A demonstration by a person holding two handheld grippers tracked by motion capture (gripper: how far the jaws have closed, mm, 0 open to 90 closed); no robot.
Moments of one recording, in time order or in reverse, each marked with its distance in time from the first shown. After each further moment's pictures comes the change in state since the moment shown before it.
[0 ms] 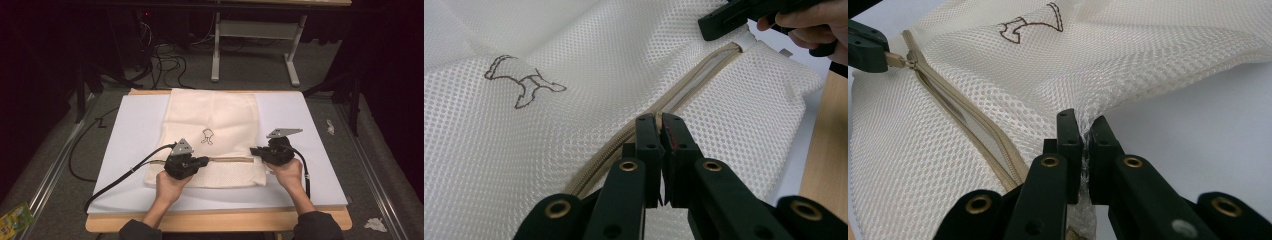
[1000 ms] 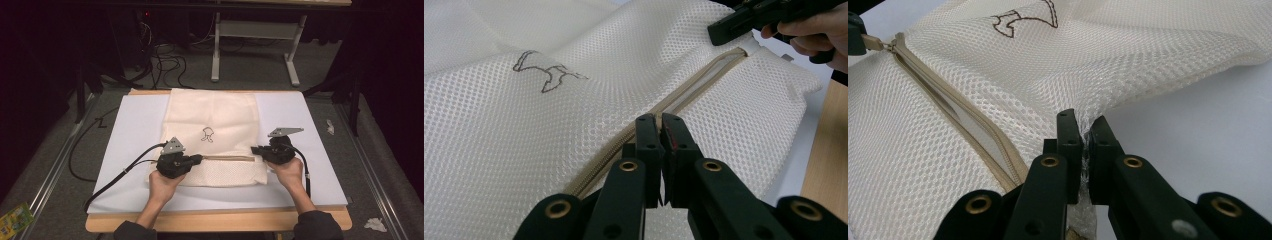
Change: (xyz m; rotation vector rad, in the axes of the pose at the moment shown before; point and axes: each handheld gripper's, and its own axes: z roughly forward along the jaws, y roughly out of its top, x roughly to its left) left arm 0.010 -0.003 -0.016 -0.027 0.014 -0.023; right arm -0.004 0.000 0.000 -0.004 -0.005 0.018
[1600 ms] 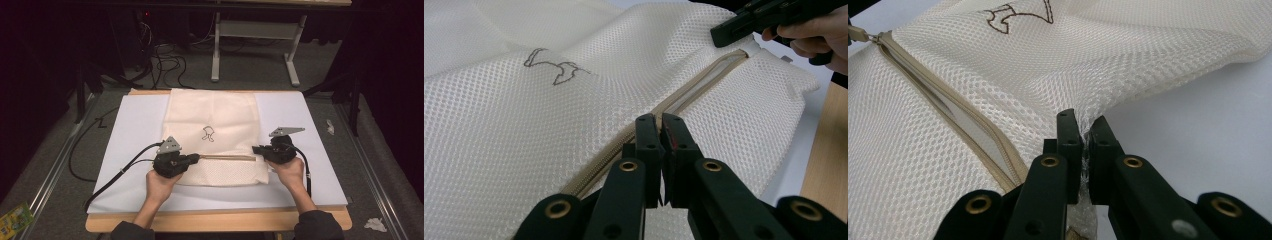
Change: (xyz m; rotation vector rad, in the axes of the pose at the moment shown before) left arm 0.004 0.000 -0.008 -0.009 0.008 -0.001; right arm -0.003 -0.001 -0.001 0.002 -0.008 0.006
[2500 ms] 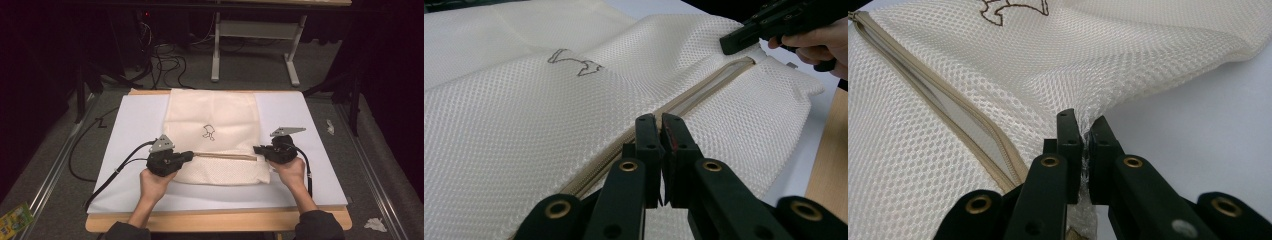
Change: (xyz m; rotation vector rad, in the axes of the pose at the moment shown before) left arm 0.007 0.003 -0.017 -0.019 0.030 -0.005; right arm -0.003 -0.001 -0.001 0.001 -0.006 0.003
